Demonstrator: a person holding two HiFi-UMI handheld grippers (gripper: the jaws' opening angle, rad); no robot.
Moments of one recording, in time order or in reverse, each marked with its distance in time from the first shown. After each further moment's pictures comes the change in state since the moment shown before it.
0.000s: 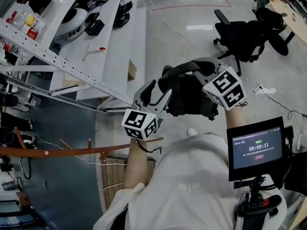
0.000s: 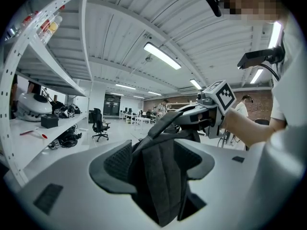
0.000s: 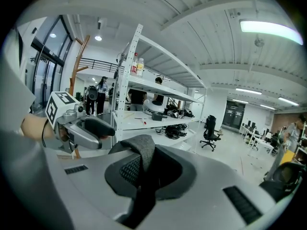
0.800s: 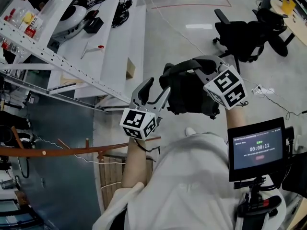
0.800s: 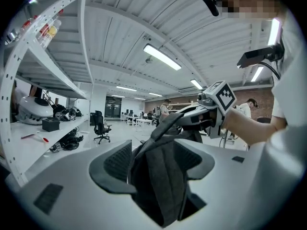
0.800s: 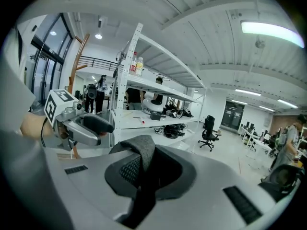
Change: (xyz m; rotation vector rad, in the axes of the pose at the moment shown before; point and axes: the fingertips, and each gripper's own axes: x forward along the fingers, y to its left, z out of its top) left arm -0.002 0.002 0.007 0.018 -0.022 0.023; right arm -0.003 -0.005 0.002 -0.016 0.005 -0.020
